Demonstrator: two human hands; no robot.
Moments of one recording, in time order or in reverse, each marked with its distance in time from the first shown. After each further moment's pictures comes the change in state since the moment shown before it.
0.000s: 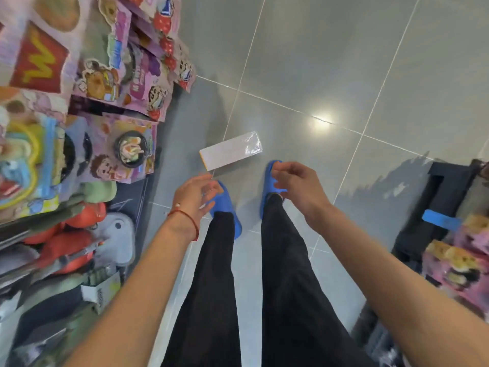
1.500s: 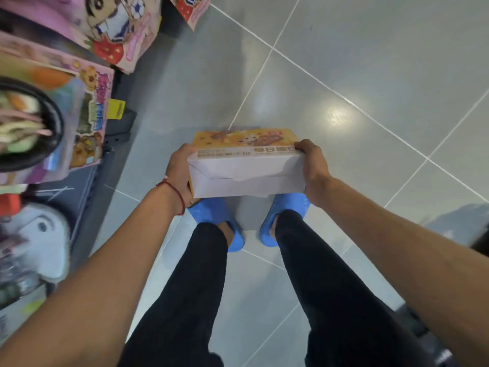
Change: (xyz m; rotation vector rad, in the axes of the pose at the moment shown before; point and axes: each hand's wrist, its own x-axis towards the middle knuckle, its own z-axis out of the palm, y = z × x) left_hand 0.297 -0.045 0.008 -0.237 0.006 -0.114; right_hand 0.304 0.075 0.069 -0.023 0.002 0.339
